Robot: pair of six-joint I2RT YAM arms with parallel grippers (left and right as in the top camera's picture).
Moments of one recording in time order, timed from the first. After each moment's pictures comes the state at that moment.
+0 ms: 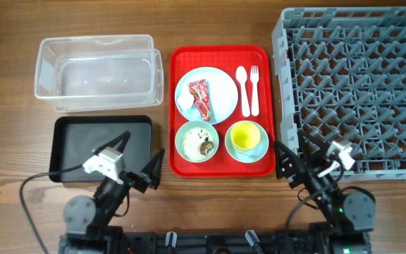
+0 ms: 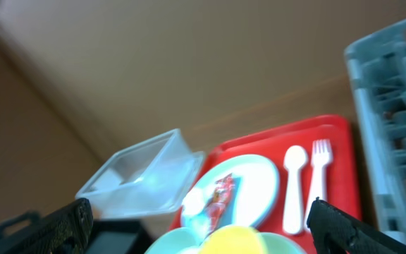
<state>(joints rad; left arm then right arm) -0.09 0.03 0.12 -0.09 0.43 -0.28 0.09 0.02 0.10 -0.06 -0.42 0.60</state>
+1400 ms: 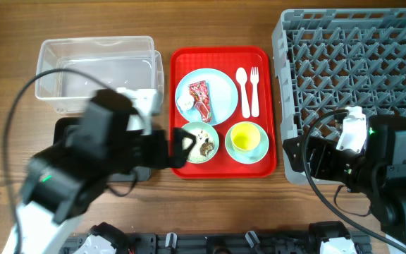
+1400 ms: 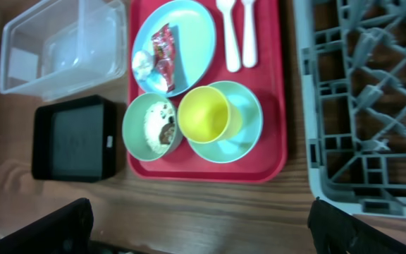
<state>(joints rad) -0.56 1.09 1.36 -1.18 0.23 -0.51 0.09 0.84 1.19 -1.28 -0.33 0.35</state>
